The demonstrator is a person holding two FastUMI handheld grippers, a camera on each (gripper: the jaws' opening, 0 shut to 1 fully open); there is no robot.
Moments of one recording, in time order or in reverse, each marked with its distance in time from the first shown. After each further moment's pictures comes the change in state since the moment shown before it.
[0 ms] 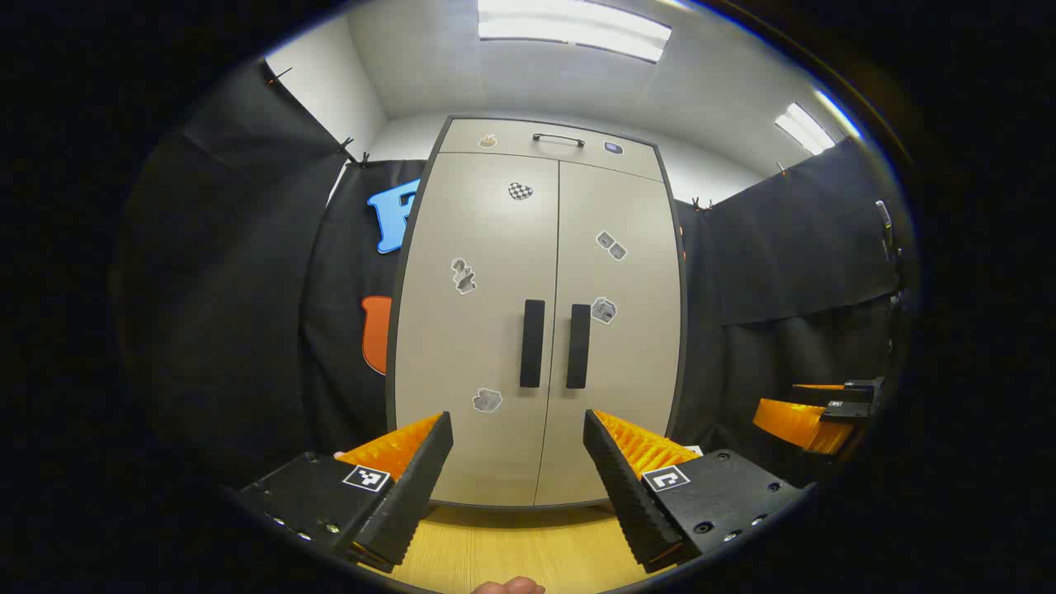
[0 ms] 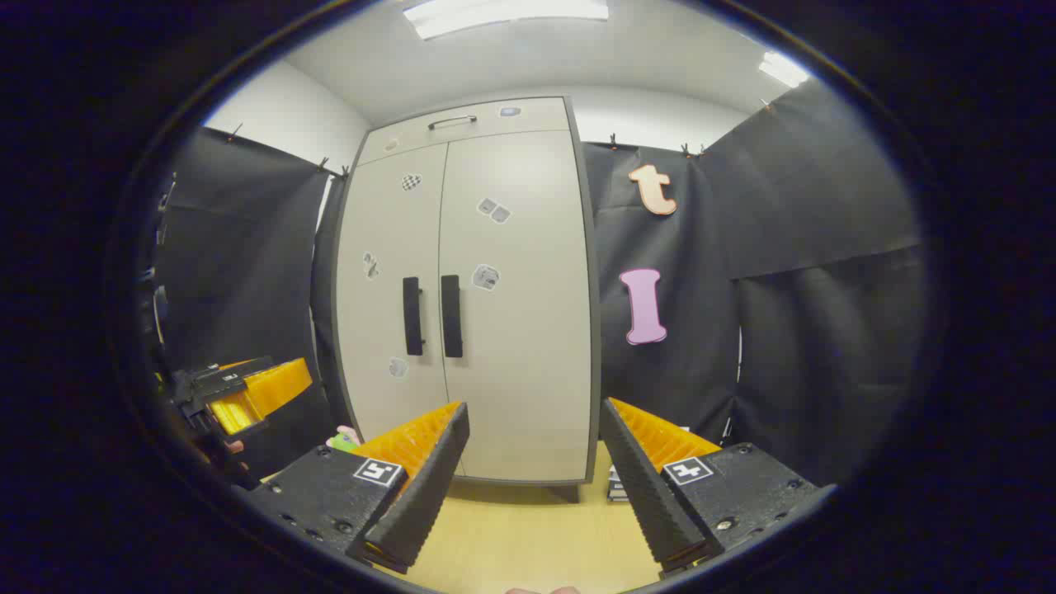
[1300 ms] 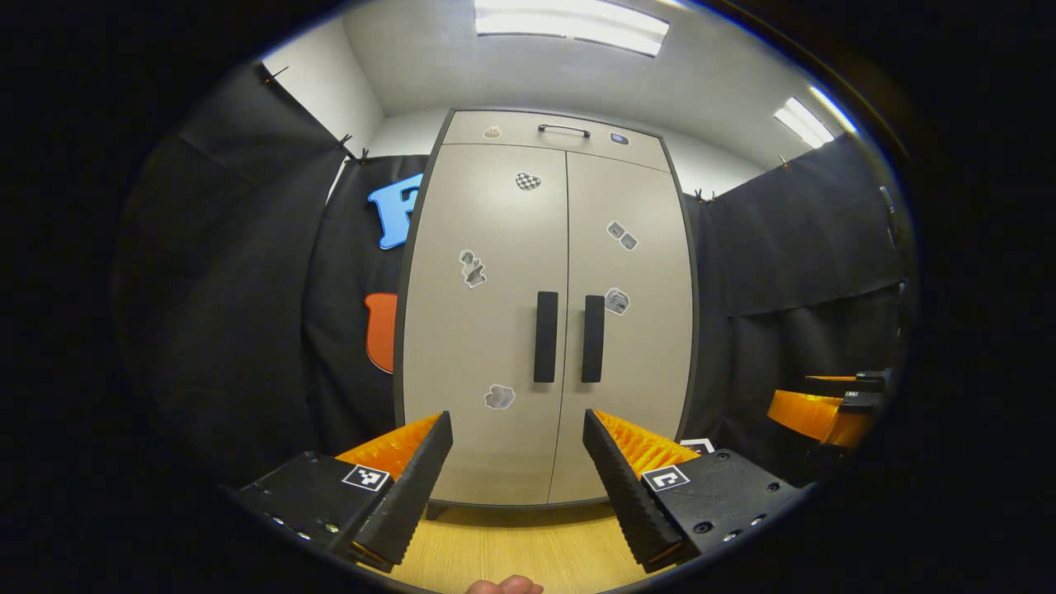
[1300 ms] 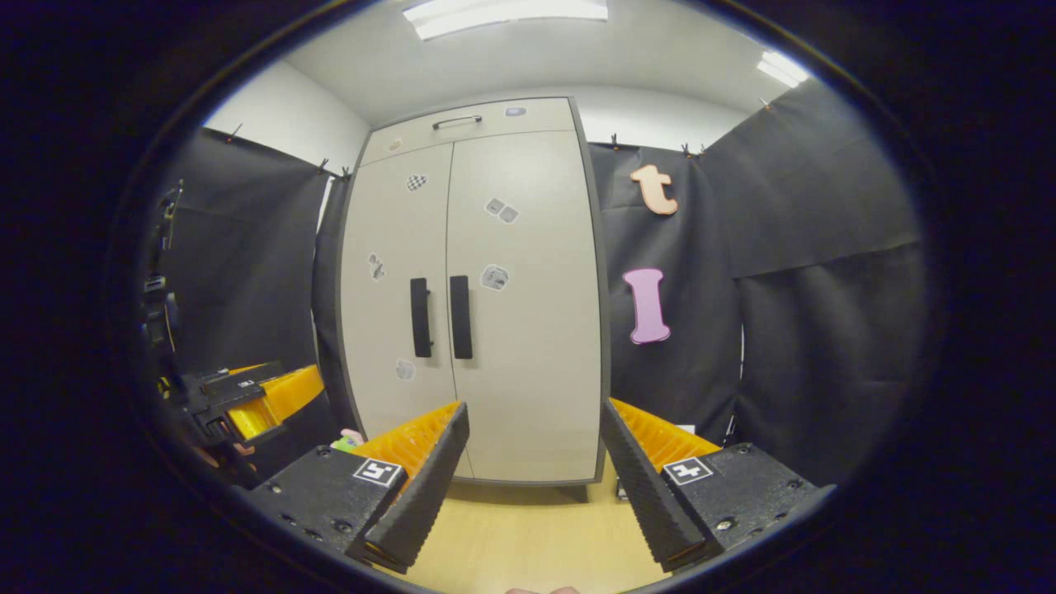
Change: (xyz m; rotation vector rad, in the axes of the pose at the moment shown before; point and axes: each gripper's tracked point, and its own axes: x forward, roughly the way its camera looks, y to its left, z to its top) left arm 0.016 0.023 0.000 0.042 0.021 0.015; right arm 0.005 0.017 -0.001 0.016 0.008 -0.002
